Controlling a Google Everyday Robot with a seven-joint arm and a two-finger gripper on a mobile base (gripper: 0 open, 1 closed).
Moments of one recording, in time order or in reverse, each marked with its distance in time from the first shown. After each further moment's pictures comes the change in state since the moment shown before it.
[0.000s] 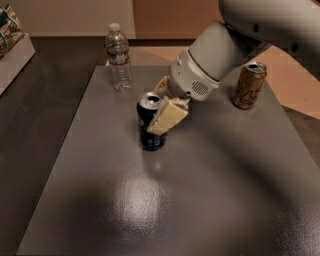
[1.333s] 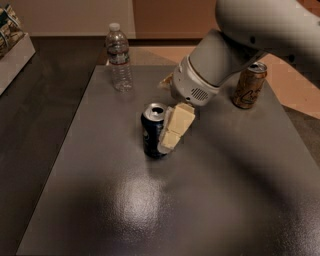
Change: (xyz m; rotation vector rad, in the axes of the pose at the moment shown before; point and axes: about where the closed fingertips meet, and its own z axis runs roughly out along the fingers) arm 0.023 -0.013 0.007 0.076 0.077 0.038
